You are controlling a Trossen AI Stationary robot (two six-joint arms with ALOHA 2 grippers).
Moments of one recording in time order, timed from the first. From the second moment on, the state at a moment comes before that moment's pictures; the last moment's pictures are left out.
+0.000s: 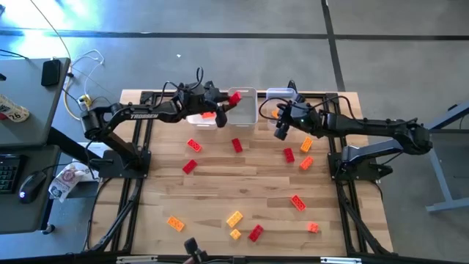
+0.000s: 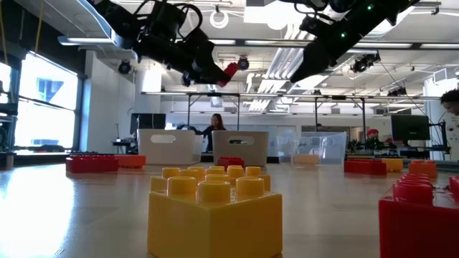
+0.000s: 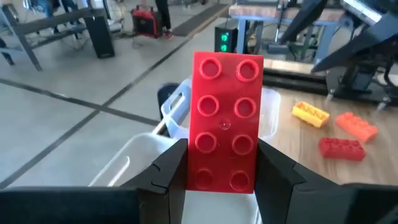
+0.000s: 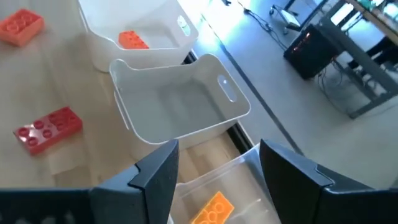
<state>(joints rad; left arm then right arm) 0.62 1.54 0.89 0.37 0.09 0.08 -0.26 1.13 0.78 -0.20 0.44 -0.19</state>
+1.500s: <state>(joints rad) 0.62 1.71 0.89 0.35 0.14 -0.02 -0.19 1.13 0.78 -0.56 0.45 0.67</state>
